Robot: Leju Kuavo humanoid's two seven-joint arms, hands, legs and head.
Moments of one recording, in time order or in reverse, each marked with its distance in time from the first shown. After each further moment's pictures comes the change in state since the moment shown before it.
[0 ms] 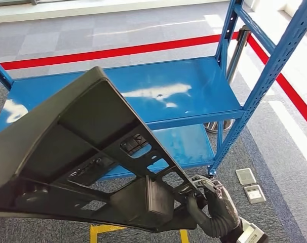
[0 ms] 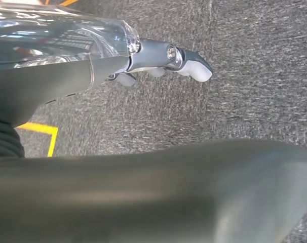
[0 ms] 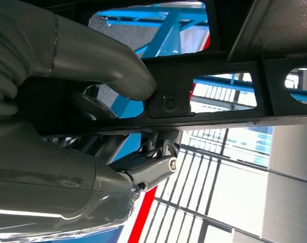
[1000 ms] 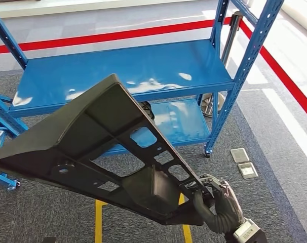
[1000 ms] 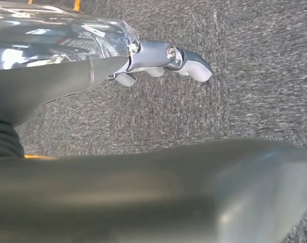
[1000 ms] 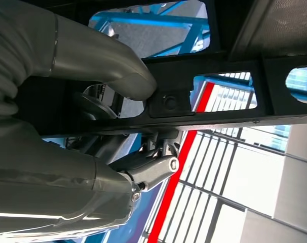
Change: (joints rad) left arm -0.029 0.016 -0.060 0.000 -0.053 -0.010 -0.050; right arm 0.016 -0.022 -0.038 0.062 0.029 -0.094 -0.025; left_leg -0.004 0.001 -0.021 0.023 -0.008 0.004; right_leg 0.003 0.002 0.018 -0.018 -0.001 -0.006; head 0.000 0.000
